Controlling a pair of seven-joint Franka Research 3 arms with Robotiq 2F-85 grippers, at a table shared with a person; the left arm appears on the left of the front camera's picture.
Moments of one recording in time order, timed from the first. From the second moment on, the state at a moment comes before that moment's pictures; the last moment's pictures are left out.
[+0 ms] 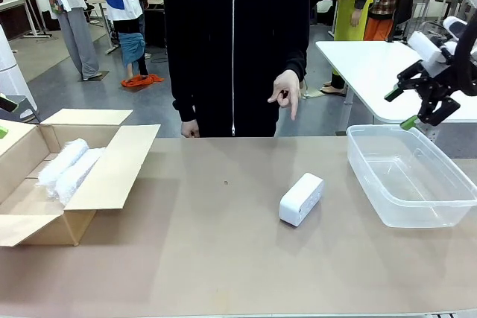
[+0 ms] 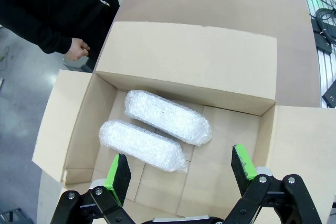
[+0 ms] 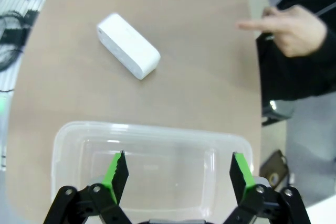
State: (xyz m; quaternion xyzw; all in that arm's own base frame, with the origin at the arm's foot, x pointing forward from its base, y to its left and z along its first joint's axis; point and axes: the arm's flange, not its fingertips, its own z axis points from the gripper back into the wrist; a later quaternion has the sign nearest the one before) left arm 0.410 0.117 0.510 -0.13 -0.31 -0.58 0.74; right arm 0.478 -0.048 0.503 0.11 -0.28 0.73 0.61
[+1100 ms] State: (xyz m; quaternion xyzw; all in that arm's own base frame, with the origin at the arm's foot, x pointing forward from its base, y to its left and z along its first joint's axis) left arm 0.409 0.118 0.510 -0.13 -0.31 -0.58 0.74; right arm 0.378 0.115 0.474 0.16 -0.18 0.84 0.48
